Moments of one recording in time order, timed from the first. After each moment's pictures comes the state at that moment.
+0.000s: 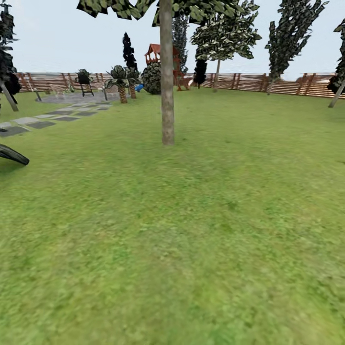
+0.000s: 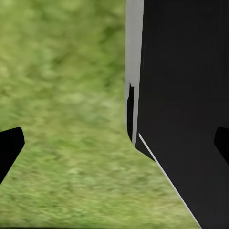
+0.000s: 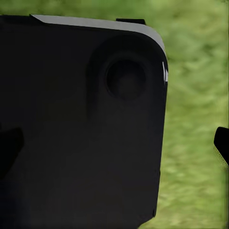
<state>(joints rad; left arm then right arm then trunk) 0.00 0.10 0.00 -0.07 0.00 0.00 0.00 -0.05 0.00 0.01 -0.07 0.01 -0.17 -0.01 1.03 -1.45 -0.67</state>
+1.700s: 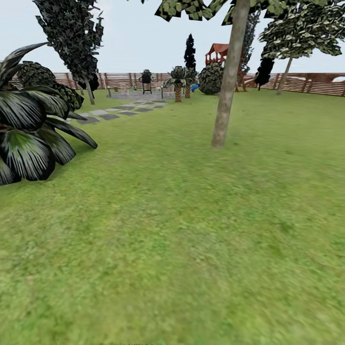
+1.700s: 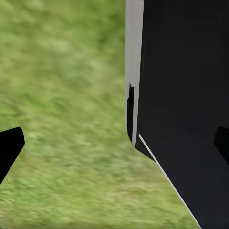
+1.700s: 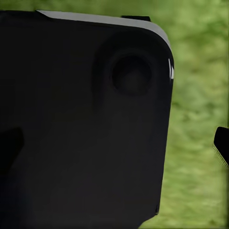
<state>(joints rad) 0.00 0.10 0.00 -0.07 0.00 0.00 0.00 -0.05 0.01 0.01 -0.07 0.02 -0.17 0.00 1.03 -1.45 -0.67</state>
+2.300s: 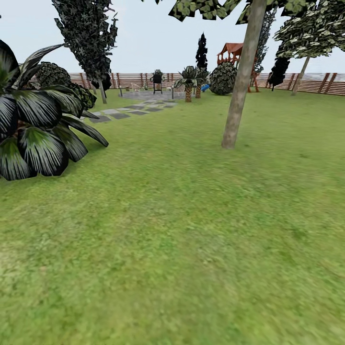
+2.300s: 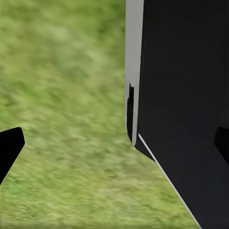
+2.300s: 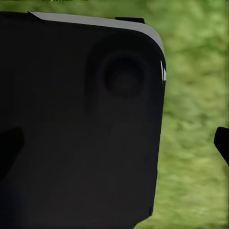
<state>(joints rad) 0.00 0.10 0.00 -0.07 0.00 0.00 0.00 -0.05 0.00 0.01 -0.07 0.02 -0.17 -0.01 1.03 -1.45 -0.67</state>
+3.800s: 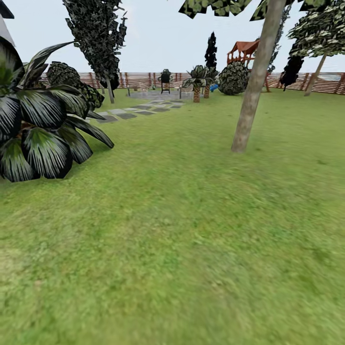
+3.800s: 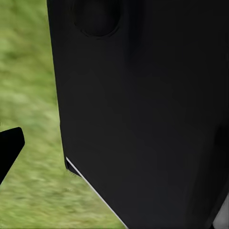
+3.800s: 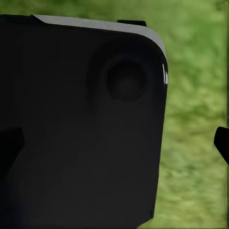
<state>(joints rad) 0.00 -0.01 0.01 -0.13 0.01 0.00 -0.01 -0.05 0.00 0.01 -0.07 0.02 -0.17 0.00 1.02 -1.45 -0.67</state>
